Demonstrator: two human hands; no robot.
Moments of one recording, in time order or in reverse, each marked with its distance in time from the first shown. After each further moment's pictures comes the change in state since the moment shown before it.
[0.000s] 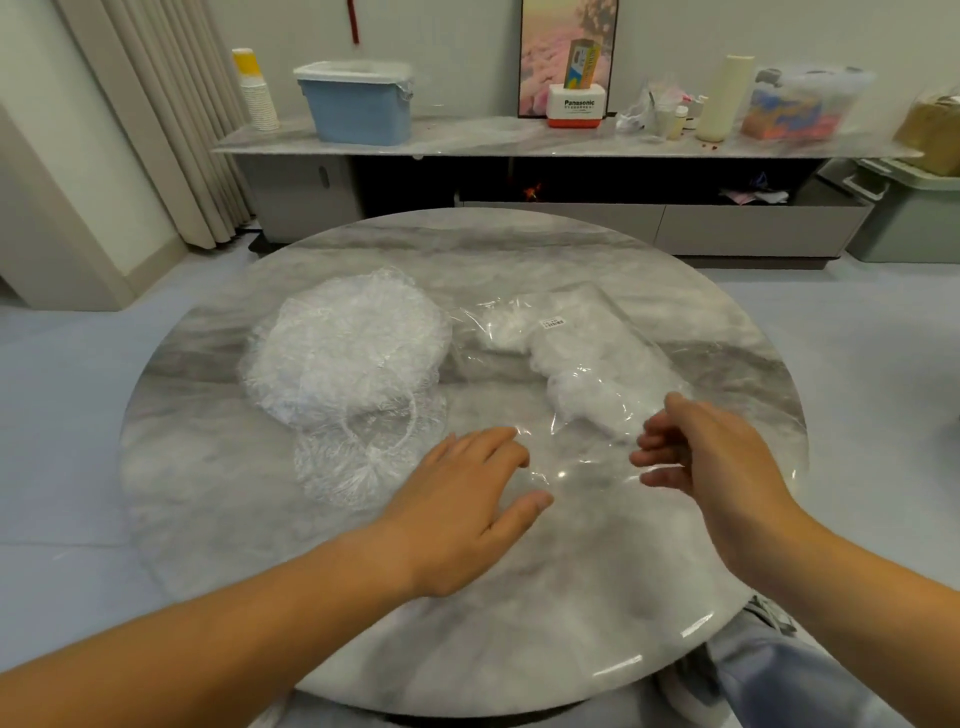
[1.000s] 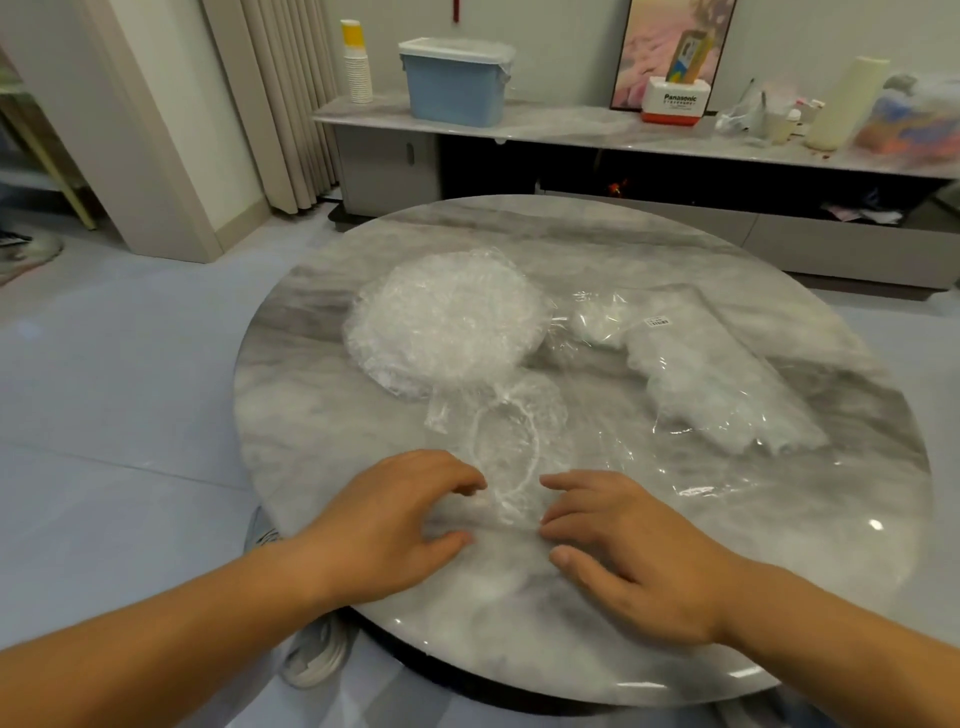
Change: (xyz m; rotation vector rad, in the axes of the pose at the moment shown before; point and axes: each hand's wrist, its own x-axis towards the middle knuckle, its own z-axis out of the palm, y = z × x) left_hand -0.100 -0.105 -0.011 -0.088 0.186 0.001; right_hand -0.027 0.043 0.093 -1.057 -0.909 -0.886
